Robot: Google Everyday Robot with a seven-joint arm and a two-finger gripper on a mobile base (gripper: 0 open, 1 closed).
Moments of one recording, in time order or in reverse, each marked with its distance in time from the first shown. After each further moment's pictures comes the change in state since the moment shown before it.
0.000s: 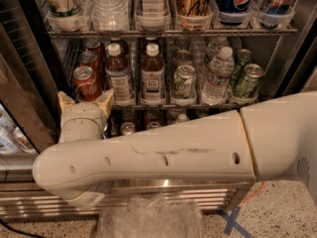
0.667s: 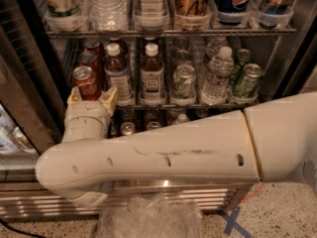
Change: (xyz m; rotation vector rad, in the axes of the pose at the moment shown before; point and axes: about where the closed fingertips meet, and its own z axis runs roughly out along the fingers) arm -0.008 -0.008 -0.003 0.024 -0.029 -0.020
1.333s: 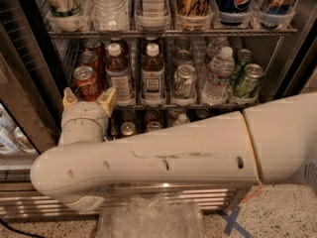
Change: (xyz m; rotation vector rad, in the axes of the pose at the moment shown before) arm -0.005 0.004 -0.007 0.000 -0.011 0.011
